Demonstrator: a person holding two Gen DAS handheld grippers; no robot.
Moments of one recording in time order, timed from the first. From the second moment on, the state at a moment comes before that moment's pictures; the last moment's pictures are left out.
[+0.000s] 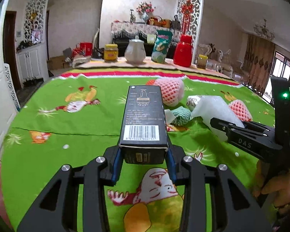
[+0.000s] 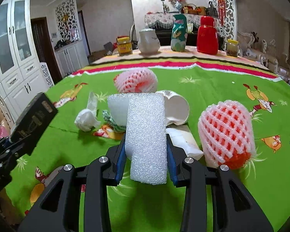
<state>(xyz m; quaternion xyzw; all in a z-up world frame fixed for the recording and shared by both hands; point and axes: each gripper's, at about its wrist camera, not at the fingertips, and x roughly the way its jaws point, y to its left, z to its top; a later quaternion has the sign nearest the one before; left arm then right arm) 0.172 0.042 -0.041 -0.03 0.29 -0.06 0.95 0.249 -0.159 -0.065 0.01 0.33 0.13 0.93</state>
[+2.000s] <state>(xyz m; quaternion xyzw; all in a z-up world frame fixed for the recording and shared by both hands) -0.006 0.172 -0.016 -0.04 0.20 0.09 0.98 0.126 0.013 -0.004 -0.06 0.29 0.31 0.91</state>
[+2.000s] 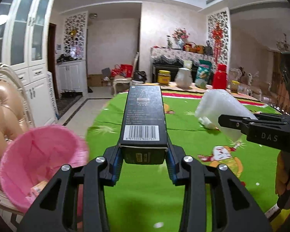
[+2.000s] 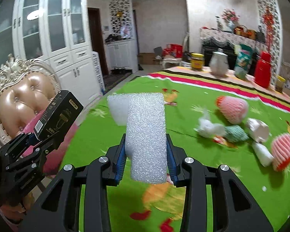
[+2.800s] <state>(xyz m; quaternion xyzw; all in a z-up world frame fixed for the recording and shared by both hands) -0.084 0.357 -0.033 -0.12 0.22 0.26 0.93 0.099 0.232 -0.008 -0.13 0.30 0.47 0.82</state>
